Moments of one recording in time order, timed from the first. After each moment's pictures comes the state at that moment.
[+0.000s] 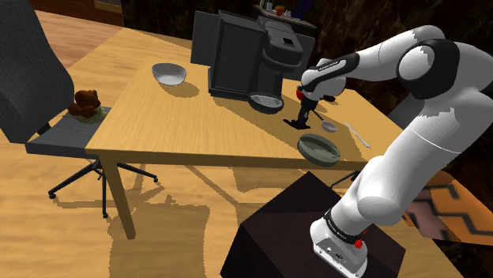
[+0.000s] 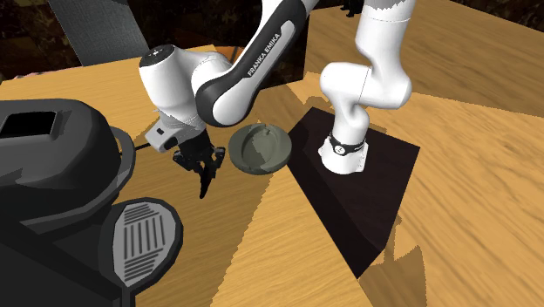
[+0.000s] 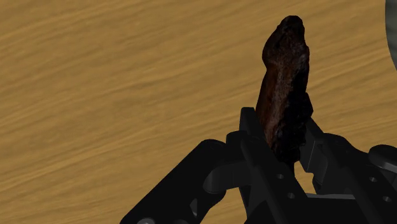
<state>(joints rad) 0.21 0.00 -0.78 -2.30 0.06 2.23 -1.23</state>
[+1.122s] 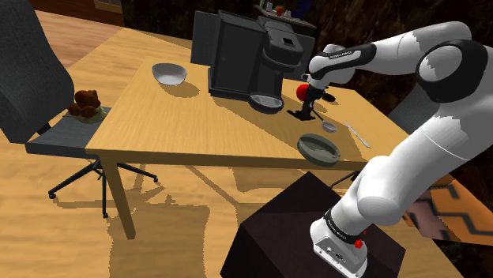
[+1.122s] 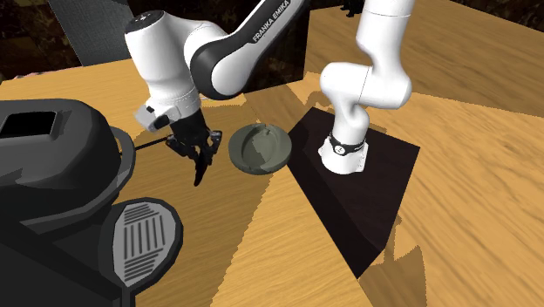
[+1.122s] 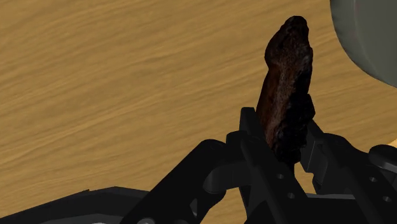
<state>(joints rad) 0.21 -0.11 -0.76 -2.23 -0.03 2.08 -1.15</state>
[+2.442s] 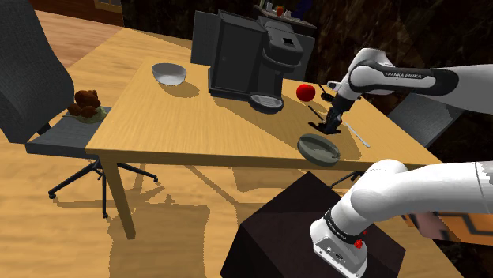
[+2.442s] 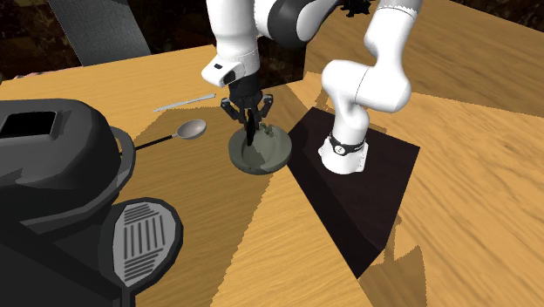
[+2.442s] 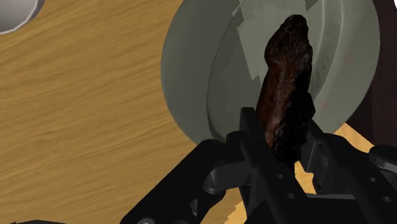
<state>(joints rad) -0.01 -0.72 -0.59 -2.59 -0.34 1.88 -0.97</state>
